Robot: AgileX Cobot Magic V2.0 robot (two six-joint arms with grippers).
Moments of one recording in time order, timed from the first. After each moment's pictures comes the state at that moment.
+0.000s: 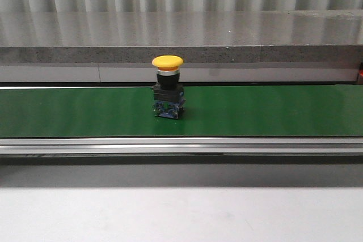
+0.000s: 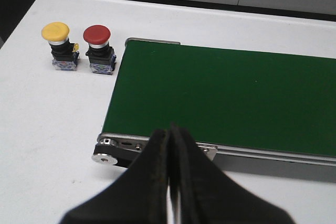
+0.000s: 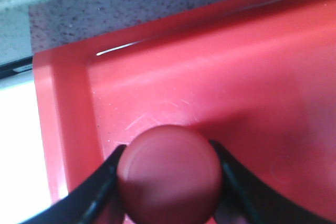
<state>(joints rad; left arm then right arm) -0.04 0.53 -0.54 0.09 0.61 -0.19 -0.48 2.15 -1.67 0.42 0.58 -0.34</state>
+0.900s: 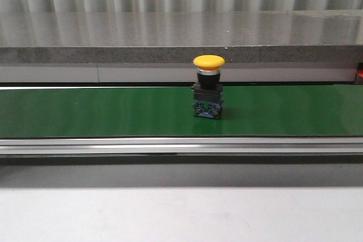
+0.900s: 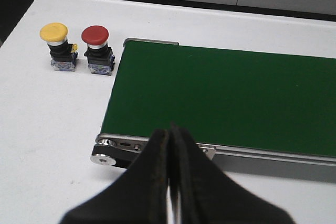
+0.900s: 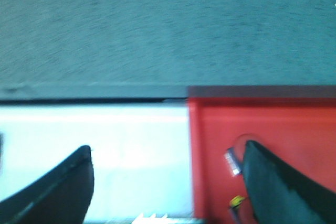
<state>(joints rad) -0.04 0.53 -0.54 0.09 0.61 -0.19 -0.36 1.58 -1.54 0.42 0.77 -0.42</state>
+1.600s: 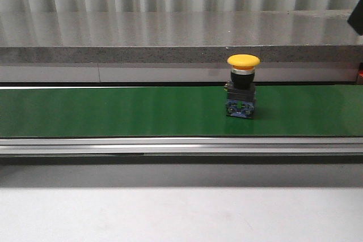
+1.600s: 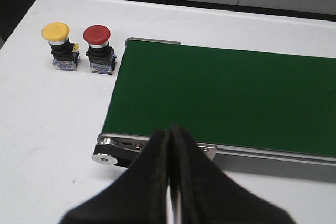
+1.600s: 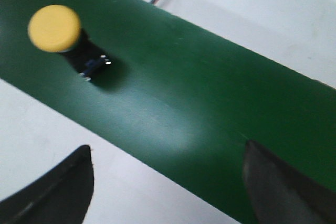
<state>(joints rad) -0.04 0.53 -0.54 0.09 0.61 -0.19 0.02 1.20 -0.96 0.42 0.82 -0.59</state>
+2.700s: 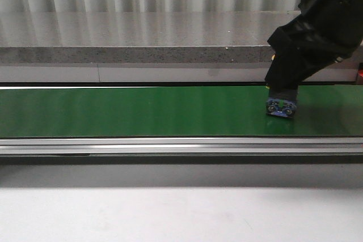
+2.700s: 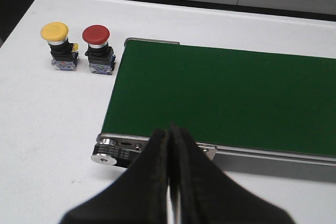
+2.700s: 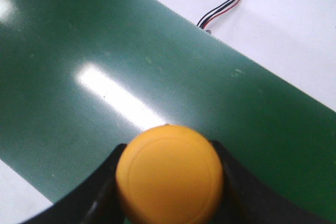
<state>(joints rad) -0.04 0.53 -0.54 0.09 0.61 -0.19 0.25 1.51 -0.96 0.44 0.49 -0.57</state>
